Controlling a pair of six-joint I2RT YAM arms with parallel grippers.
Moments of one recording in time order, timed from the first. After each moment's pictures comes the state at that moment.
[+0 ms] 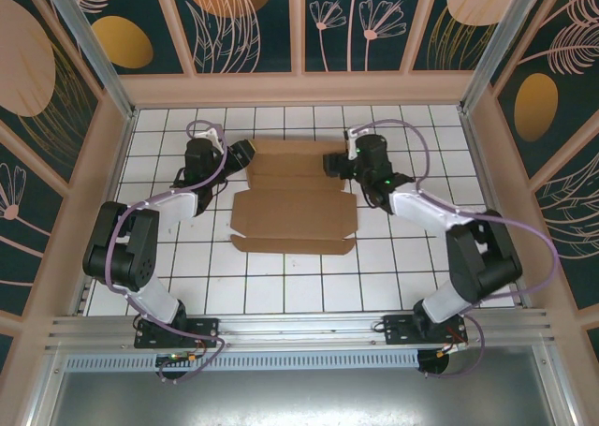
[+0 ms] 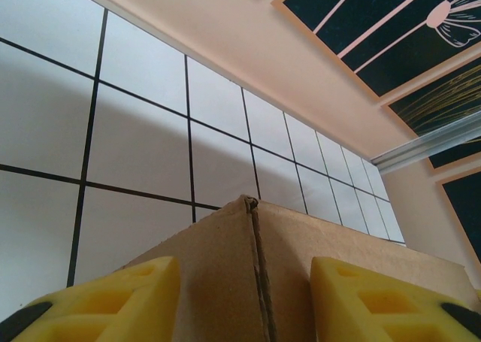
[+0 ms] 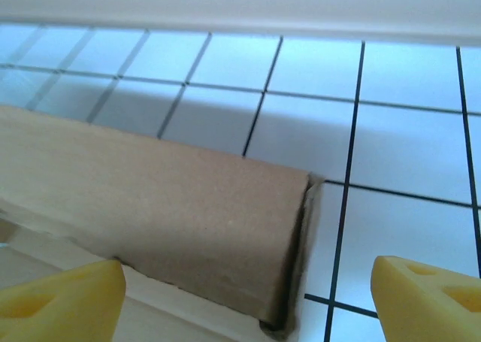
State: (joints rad) left arm -0.24 1.67 0.84 0.48 0.30 -0.76; right arm 0.47 1.52 0.94 0.10 0.03 0.19
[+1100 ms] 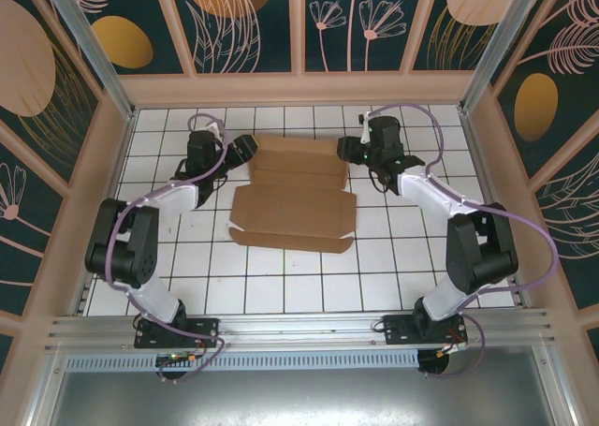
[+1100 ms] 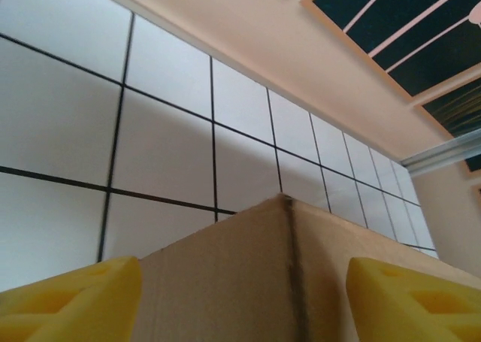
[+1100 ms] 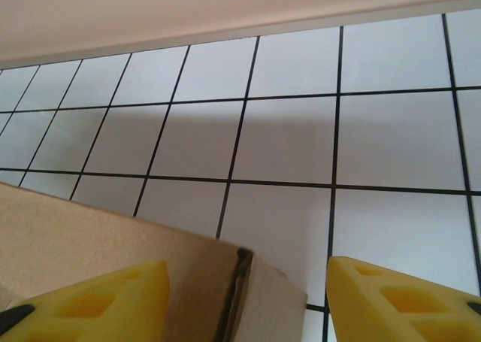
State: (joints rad) left arm -0.24 1.66 0.93 0.31 0.23 -0.71; right arm 0.37 1.59 1.11 -0.09 -0.05 0.31
